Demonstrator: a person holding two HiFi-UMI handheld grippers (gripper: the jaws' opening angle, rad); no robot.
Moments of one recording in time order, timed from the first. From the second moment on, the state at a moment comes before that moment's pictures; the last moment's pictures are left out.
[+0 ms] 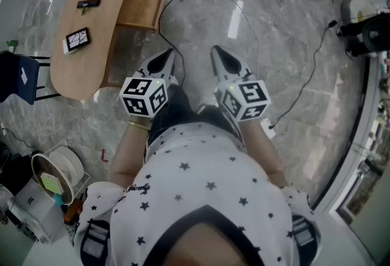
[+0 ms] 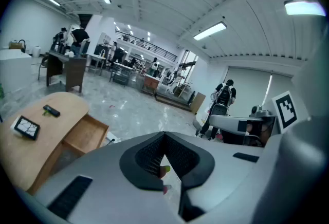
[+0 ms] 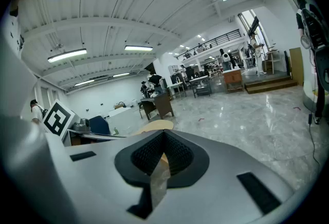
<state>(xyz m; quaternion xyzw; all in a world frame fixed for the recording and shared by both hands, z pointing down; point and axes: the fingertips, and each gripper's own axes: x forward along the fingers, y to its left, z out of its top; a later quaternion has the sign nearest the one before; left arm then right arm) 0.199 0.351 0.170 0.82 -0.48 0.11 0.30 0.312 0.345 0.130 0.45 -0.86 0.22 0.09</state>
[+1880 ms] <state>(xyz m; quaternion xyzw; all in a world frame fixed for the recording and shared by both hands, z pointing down) 0.161 0.286 0.162 0.84 -0.43 0.13 0.29 0.244 0.296 0.125 0.46 -0.85 0.25 0.08</state>
